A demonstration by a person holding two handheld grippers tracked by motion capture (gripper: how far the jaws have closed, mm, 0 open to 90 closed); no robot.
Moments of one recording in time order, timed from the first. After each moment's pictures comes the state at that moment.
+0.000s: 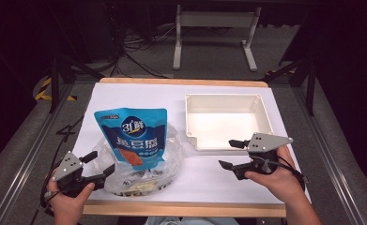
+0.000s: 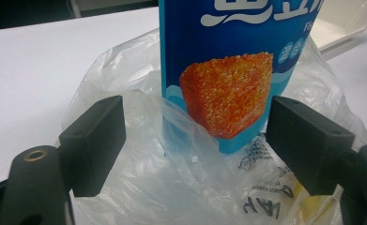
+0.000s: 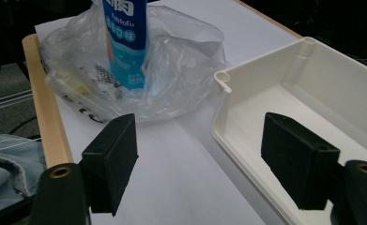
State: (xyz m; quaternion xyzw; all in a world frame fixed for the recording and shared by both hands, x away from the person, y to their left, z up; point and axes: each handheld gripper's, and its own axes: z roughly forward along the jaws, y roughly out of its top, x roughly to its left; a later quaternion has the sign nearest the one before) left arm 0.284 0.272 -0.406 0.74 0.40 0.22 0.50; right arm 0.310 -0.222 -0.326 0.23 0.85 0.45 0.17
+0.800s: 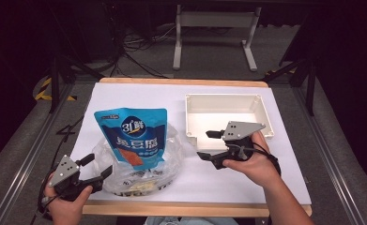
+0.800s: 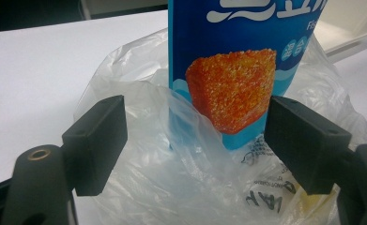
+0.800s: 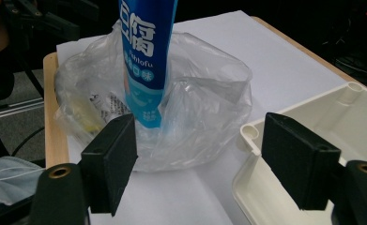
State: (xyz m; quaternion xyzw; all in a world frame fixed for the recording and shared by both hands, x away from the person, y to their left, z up) left arm 0.274 0.277 -0.409 0.73 0.41 0.23 0.50; right arm 0.343 -0.171 -0.321 0.19 0.85 0.47 0.14
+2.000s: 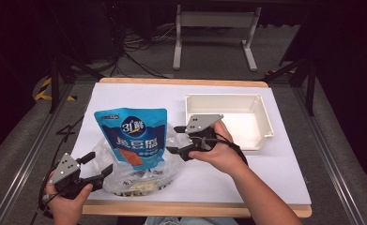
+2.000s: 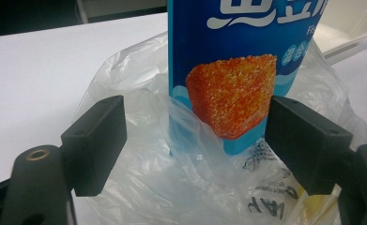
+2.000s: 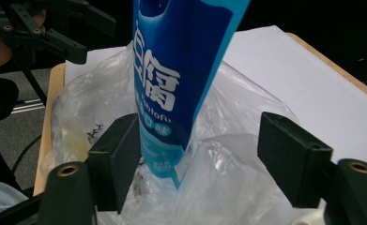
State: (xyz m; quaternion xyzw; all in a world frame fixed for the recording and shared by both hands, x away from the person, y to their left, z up) left arm 0.280 0.276 -0.408 0.73 0.41 0.23 0.50; right arm 0.376 -0.091 -0.331 0.14 0.86 0.48 0.12
